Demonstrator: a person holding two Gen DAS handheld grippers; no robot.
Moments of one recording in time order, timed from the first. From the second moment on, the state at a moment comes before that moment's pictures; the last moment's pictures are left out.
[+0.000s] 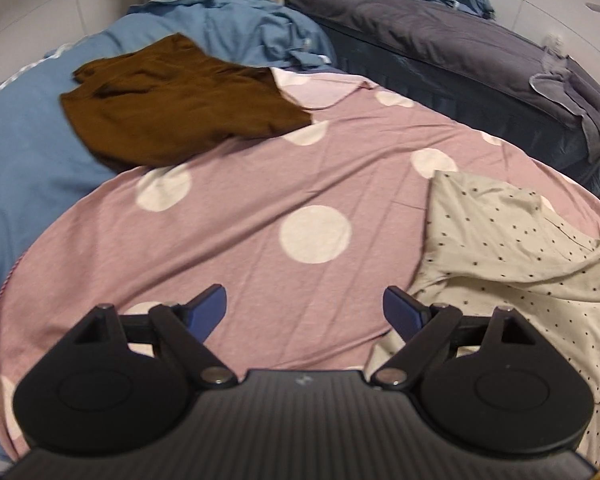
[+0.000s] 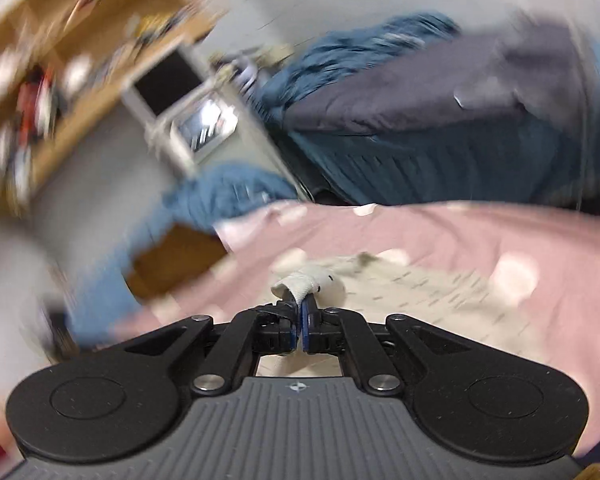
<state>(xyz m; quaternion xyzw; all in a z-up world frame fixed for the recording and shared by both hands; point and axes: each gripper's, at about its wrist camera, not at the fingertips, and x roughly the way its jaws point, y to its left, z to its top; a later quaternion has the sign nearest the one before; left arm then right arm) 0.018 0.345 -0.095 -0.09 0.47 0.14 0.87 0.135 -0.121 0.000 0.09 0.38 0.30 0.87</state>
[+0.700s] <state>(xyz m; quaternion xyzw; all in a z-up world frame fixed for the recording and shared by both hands) 0.016 0.307 -0.124 -0.03 0.53 0.08 0.85 0.059 -0.140 -0.123 -0.30 0.46 0.36 0.75</state>
